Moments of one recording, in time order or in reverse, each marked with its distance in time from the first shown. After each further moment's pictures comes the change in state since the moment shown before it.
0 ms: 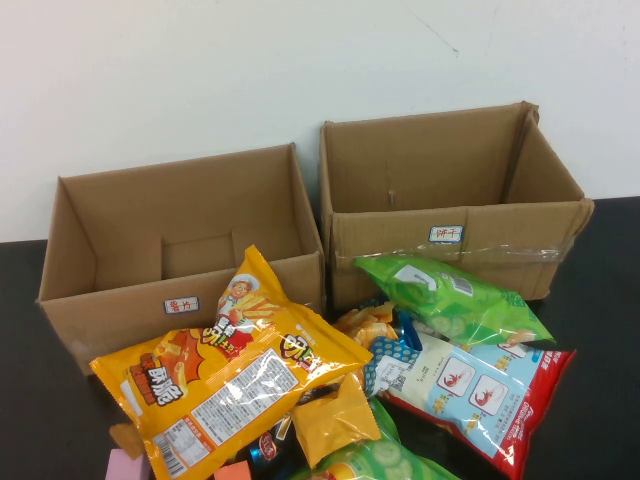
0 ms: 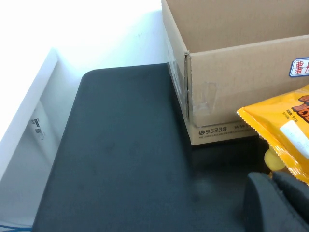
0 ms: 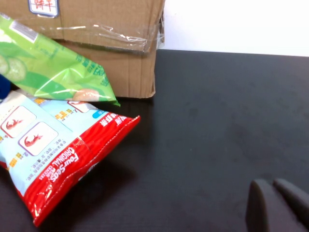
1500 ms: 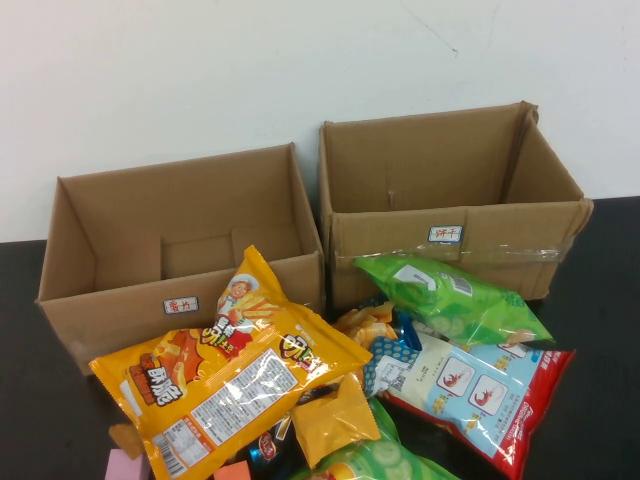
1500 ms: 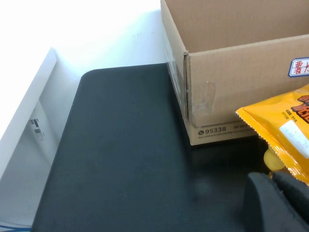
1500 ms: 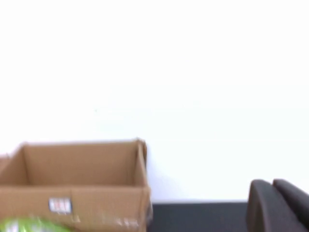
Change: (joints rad) right arm 0.000 0.150 -0.534 -0.042 0.051 0.089; left arm 0.002 0.000 0.000 0.000 0.000 0.000
